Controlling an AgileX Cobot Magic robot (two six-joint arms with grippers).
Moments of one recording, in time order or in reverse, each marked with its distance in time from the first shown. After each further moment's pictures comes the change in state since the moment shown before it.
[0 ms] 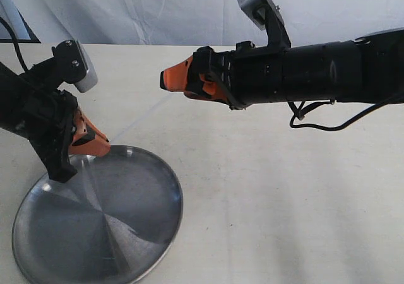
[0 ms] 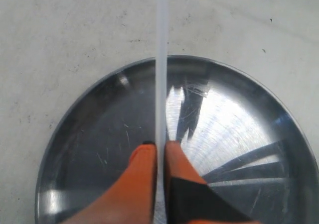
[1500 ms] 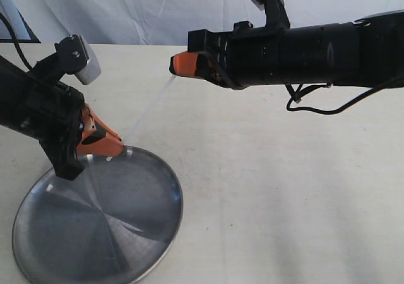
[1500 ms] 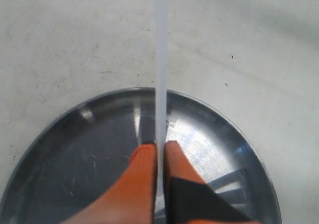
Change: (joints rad) left arm 0.000 0.000 0.000 -0.136 0.076 0.047; right arm 0.003 0.000 -0.062 -0.002 -0.034 0.000
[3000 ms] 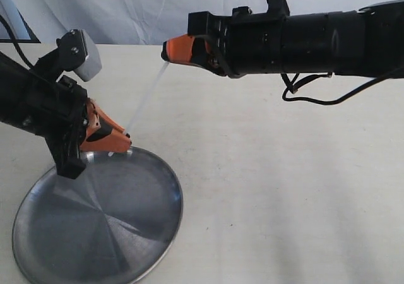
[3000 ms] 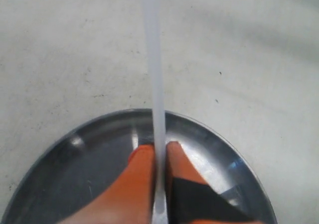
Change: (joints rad) left arm 0.000 0.000 0.000 -0.099 0.020 0.119; right arm 0.000 -0.002 -0.034 0.017 0.071 0.000
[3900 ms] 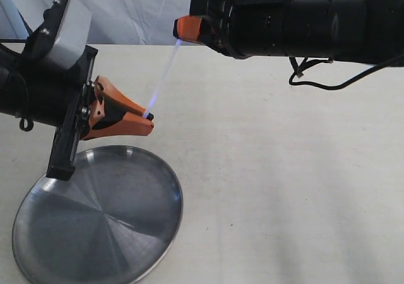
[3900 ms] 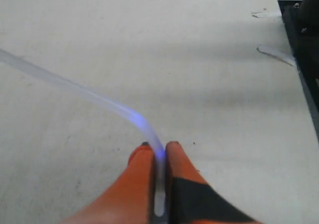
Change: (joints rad) left arm 0.000 -0.062 0.002 -0.276 0.151 0.439; right arm -0.004 -0.002 -0.034 0.024 -0.122 -0.048
